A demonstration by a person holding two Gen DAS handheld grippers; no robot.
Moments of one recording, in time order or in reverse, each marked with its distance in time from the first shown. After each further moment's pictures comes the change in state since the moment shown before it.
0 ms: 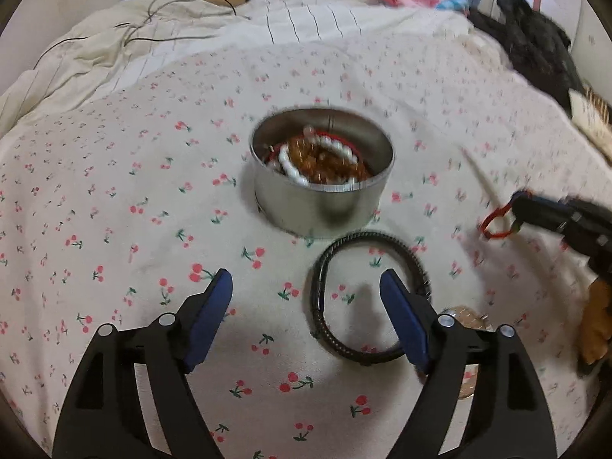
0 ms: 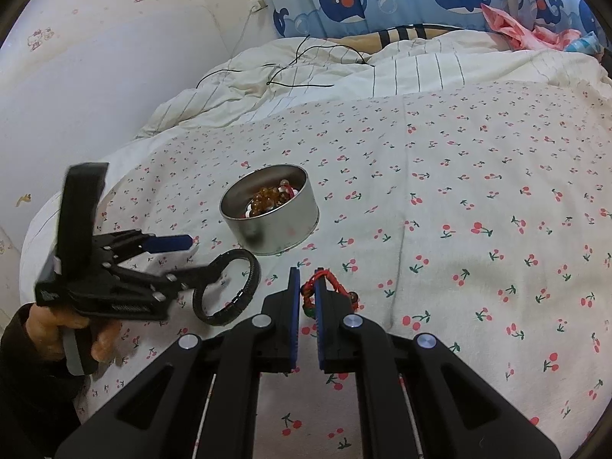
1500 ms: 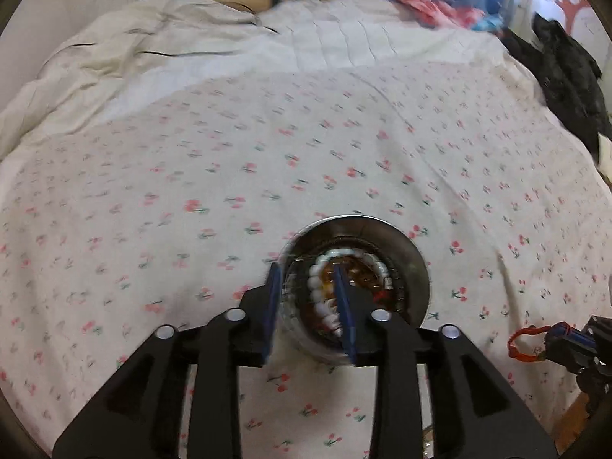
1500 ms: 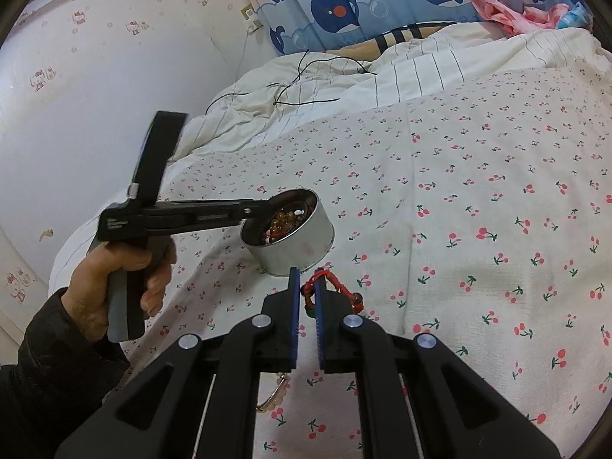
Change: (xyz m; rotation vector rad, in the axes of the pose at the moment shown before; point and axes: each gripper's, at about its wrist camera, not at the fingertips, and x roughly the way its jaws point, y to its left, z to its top) left arm 0.002 0.023 0.088 -0.106 -0.038 0.070; right arm -0.017 -0.008 0.008 0.103 -0.051 0.099
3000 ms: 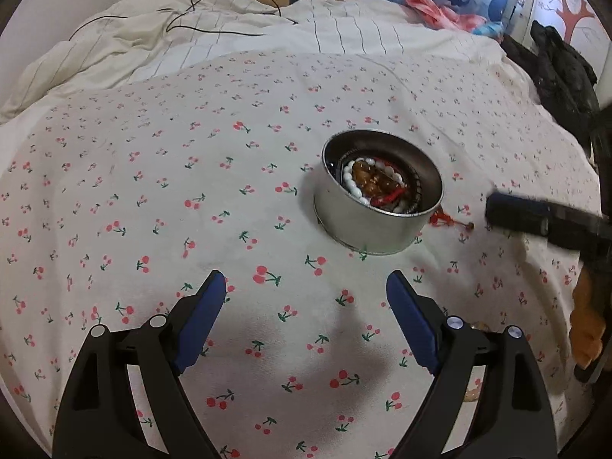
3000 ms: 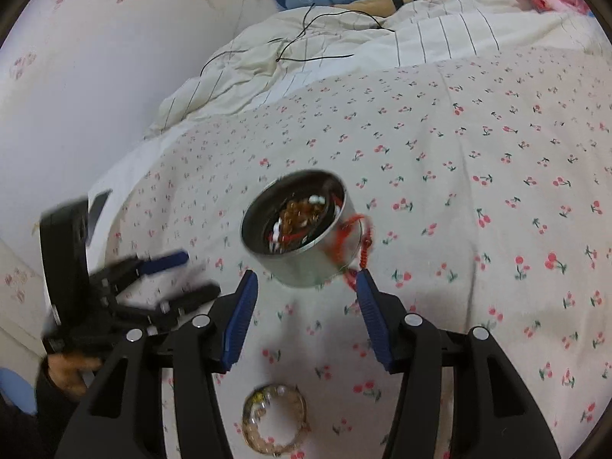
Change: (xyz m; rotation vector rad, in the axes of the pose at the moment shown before) left arm -0.024 0.028 -0.079 -0.034 0.018 -0.037; right arm 0.071 0.018 0.042 0.022 0.169 0.025
